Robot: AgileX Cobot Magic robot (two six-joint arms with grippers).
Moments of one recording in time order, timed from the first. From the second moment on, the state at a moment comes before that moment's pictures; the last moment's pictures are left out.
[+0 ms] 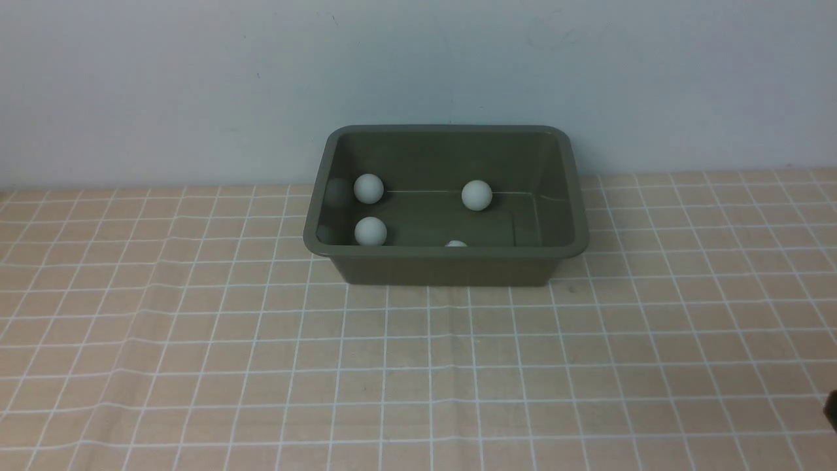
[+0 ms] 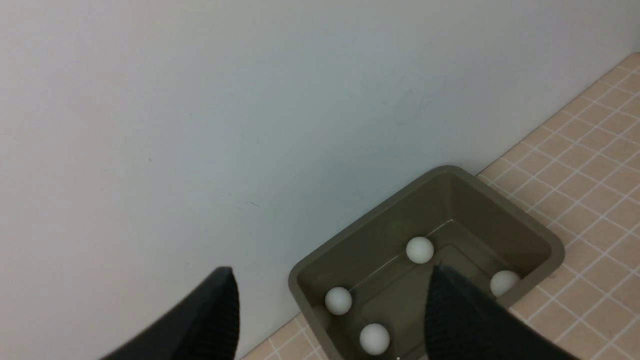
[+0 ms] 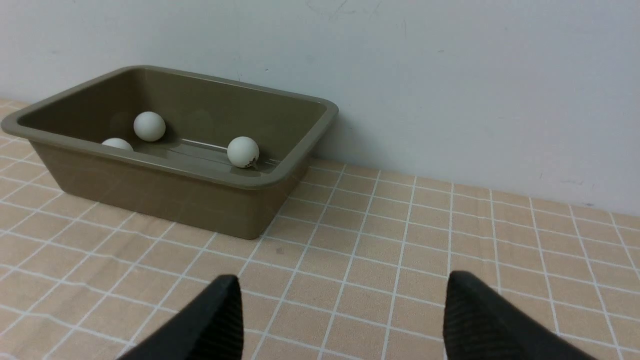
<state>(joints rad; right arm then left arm) 0.12 0.16 -0.16 0.39 0.35 -0.44 -0.55 1.18 -1.74 0.12 0.98 0.21</state>
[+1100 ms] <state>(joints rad) 0.12 0.16 -0.16 0.39 0.35 -0.44 -0.02 1.04 -1.49 -0.02 1.09 0.21</state>
